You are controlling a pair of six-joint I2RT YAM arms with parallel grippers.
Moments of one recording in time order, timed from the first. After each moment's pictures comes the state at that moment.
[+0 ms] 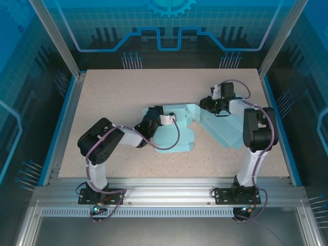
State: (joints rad) left arm -0.62 1.90 0.81 0.79 -0.40 1.25; right arm 0.06 1.96 1.23 -0.22 -0.57 0.41
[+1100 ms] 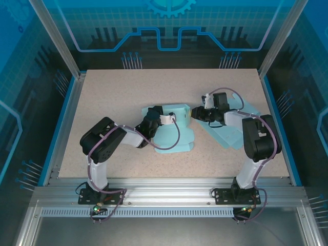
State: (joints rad) left arm -0.62 1.93 0.82 0.83 -0.43 1.25; right arm 0.17 1.79 0.96 -0.02 -0.60 0.39
